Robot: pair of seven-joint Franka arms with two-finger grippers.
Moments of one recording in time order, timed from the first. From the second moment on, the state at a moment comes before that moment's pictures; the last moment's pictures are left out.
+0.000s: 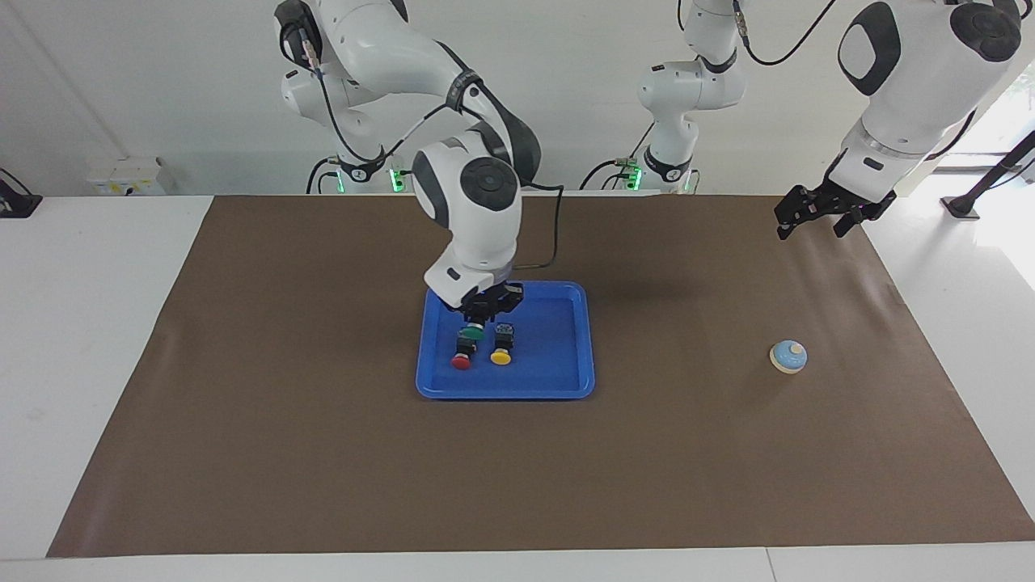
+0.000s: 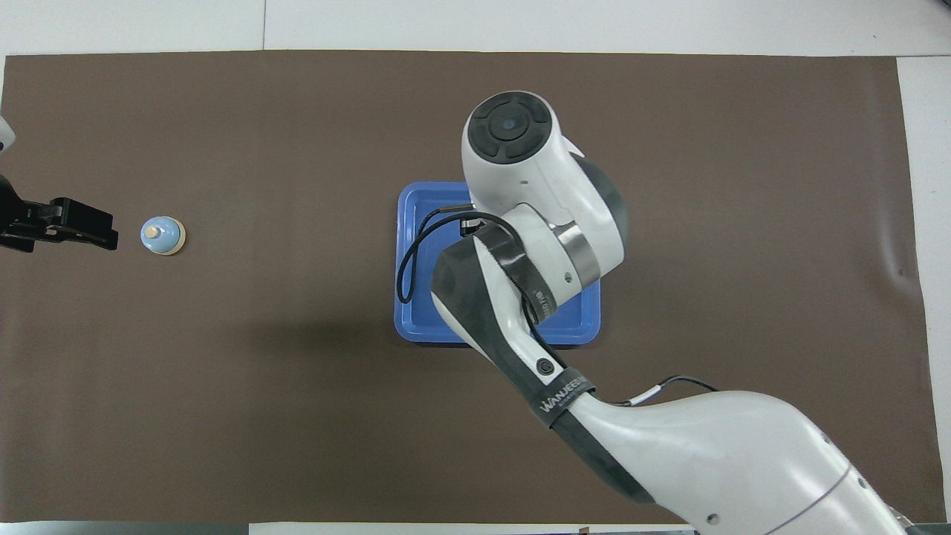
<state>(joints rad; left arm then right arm) -0.02 0.01 -0.01 -1.63 0.01 1.57 0.01 0.52 0.57 0.07 -1.34 -0.06 1.79 0.56</state>
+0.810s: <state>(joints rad) -0.02 0.01 -0.01 -1.63 0.01 1.57 0.01 0.62 0.72 0.06 -1.30 -0.06 1.95 0.56</state>
